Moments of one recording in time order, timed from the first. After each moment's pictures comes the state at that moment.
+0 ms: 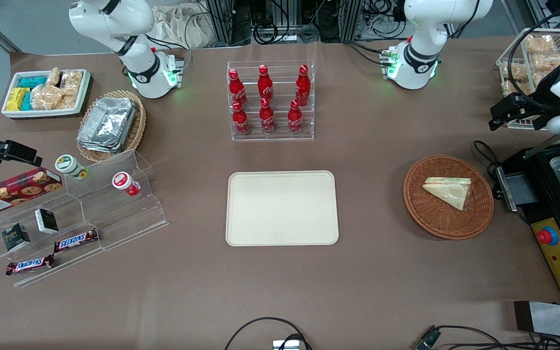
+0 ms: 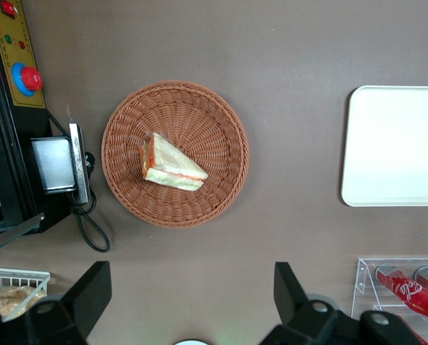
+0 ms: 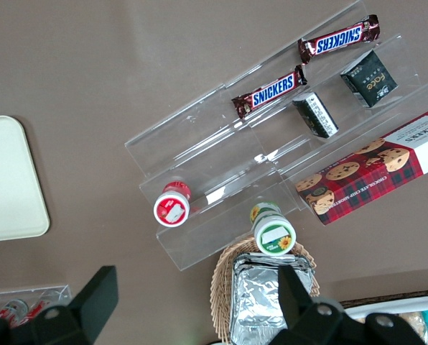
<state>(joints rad) -0.02 -0.10 -0.02 -1.65 -0.04 1.52 -0.05</state>
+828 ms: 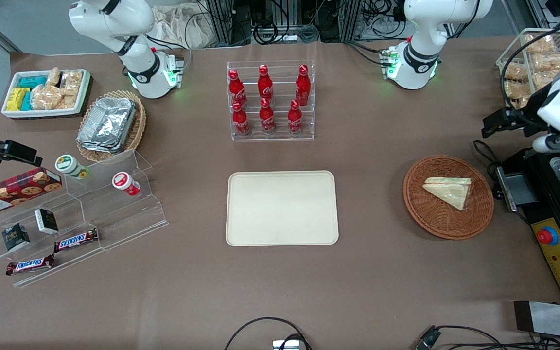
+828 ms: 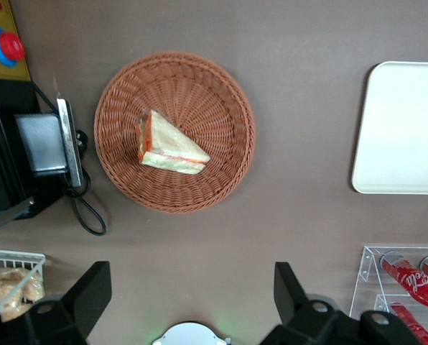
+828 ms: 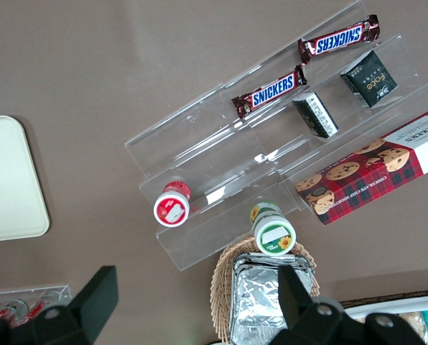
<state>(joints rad) -0.01 -0.01 -0.02 -1.66 -0.03 1.51 -0.09</state>
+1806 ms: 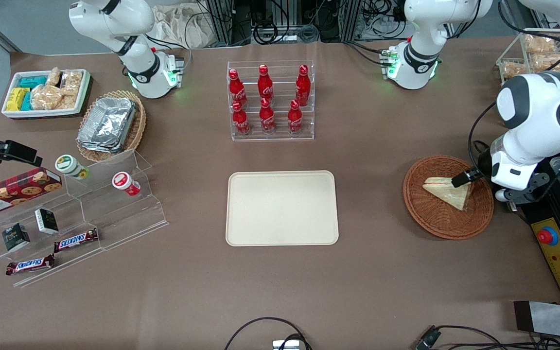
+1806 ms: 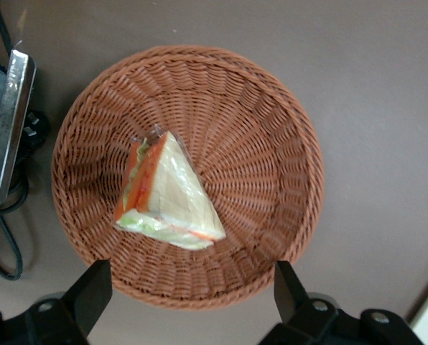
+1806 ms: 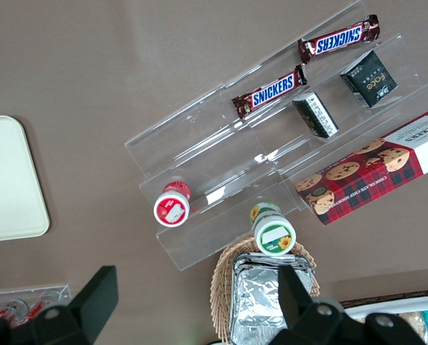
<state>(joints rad) 0.04 0.05 -0.01 -2.18 -0.04 2.20 -0.40</state>
